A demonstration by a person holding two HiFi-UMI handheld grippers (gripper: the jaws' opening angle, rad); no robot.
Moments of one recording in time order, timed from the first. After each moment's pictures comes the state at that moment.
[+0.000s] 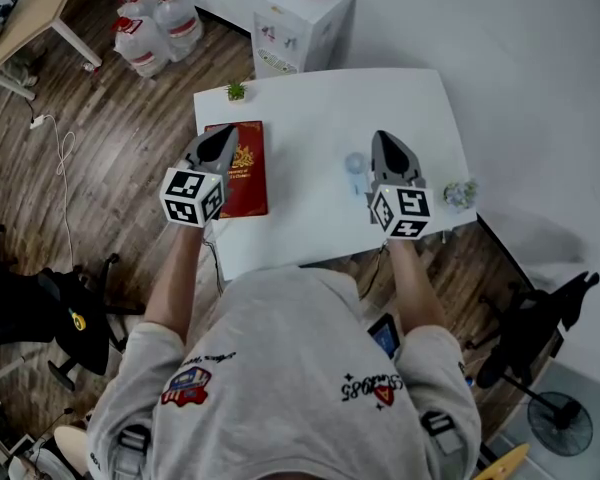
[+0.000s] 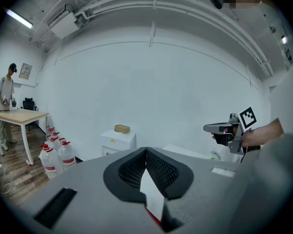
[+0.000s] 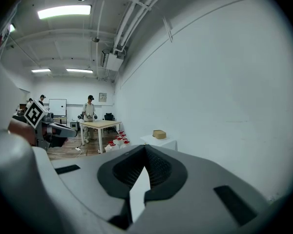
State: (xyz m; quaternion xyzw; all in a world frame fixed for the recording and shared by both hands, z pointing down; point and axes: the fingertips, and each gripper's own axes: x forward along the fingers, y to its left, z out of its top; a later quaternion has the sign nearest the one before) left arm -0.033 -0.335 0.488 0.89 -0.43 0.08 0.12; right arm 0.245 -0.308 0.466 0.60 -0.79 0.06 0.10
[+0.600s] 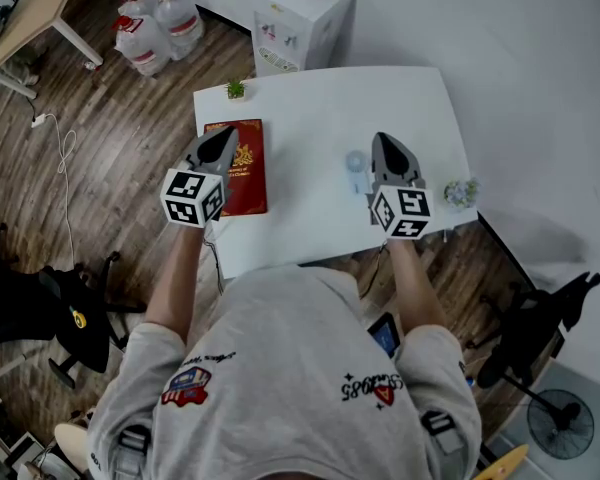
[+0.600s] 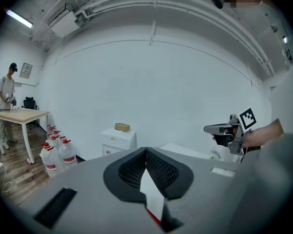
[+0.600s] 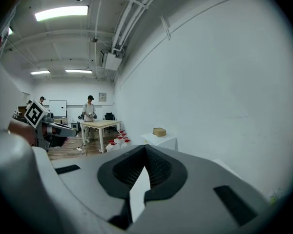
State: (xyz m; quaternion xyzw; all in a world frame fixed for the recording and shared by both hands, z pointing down) left arm -0.029 -0.329 0.495 0.89 -0.43 0.09 0.13; right arm 0.253 -0.303 0.479 0.60 -0.79 0.07 0.09
